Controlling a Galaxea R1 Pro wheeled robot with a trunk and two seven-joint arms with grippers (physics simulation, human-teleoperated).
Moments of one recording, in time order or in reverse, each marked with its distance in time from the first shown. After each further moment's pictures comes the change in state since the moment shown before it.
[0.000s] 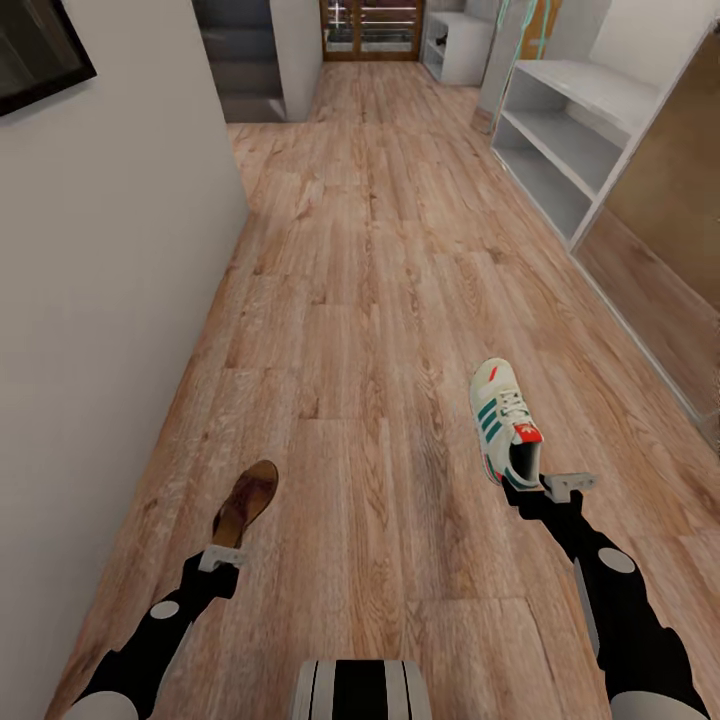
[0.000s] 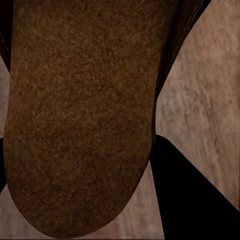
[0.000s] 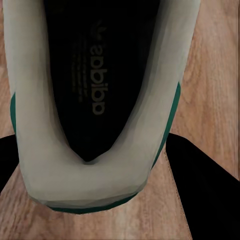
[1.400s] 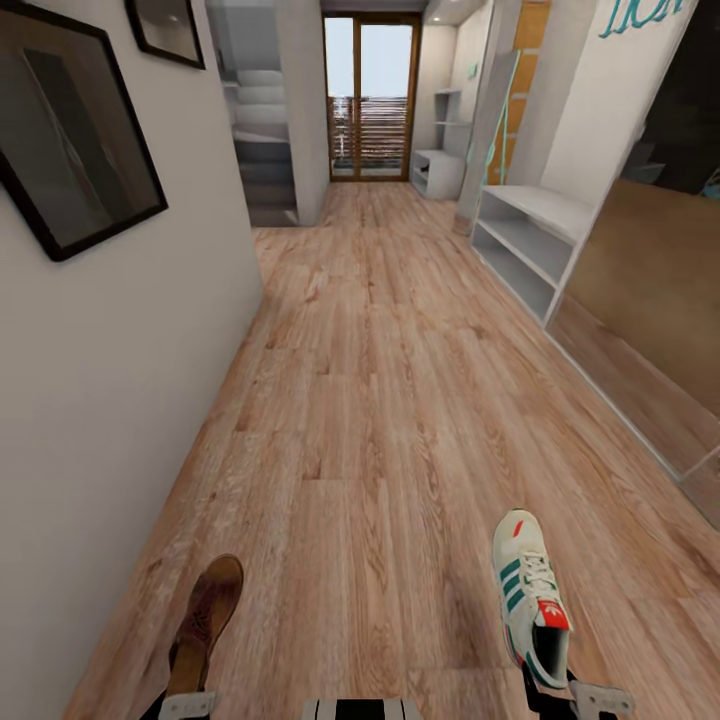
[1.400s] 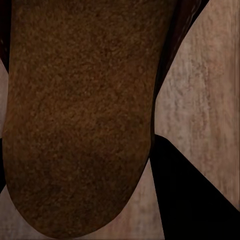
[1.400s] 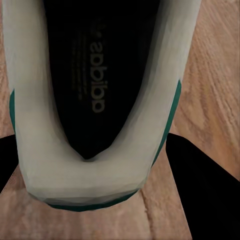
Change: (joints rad) left arm 0.253 -0.009 0.068 0.305 0.111 -0.516 0.168; right arm 0.300 0.026 -0.150 0.576 0.005 -0.588 -0.176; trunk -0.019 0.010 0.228
